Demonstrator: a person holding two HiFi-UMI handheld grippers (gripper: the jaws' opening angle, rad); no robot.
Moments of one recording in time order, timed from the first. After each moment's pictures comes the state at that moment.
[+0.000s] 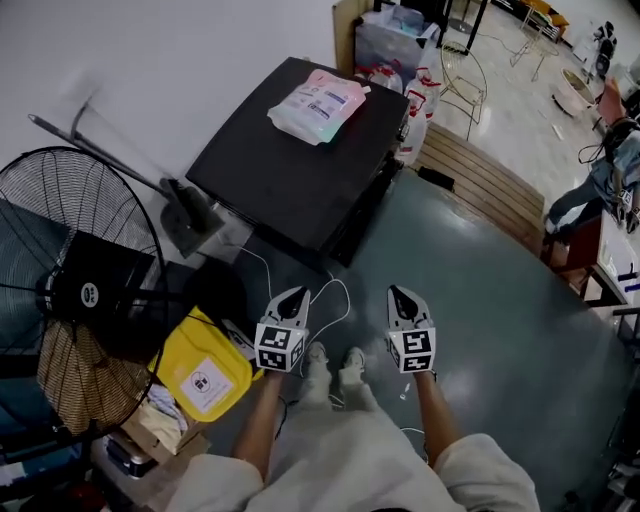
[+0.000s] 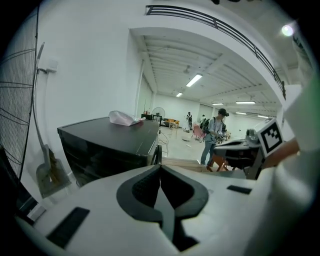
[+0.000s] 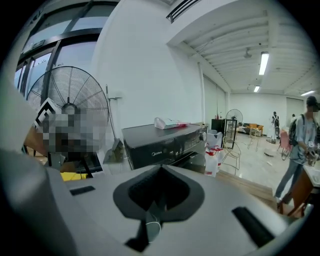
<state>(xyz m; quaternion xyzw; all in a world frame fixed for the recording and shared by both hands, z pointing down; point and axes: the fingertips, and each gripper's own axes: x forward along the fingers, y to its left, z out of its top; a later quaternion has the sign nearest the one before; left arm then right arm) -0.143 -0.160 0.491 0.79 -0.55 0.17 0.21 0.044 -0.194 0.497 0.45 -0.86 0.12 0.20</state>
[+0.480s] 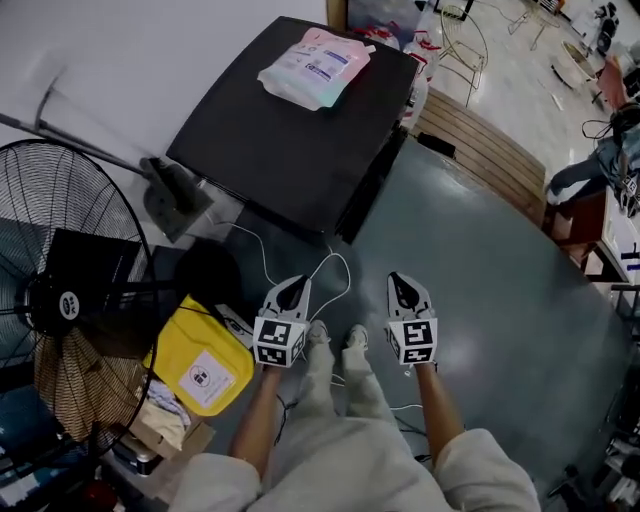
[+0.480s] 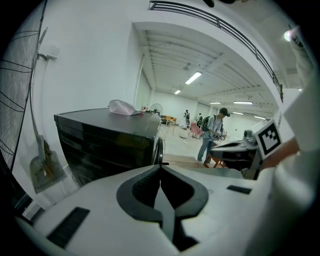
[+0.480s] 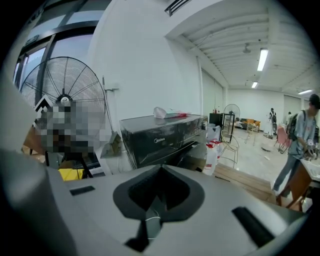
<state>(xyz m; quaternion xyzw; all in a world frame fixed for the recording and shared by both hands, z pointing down) -0.165 -0.166 0.547 0.80 -0.53 0.18 0.22 0.017 -0.197 0.557 0.46 -0.85 0.14 0.22</state>
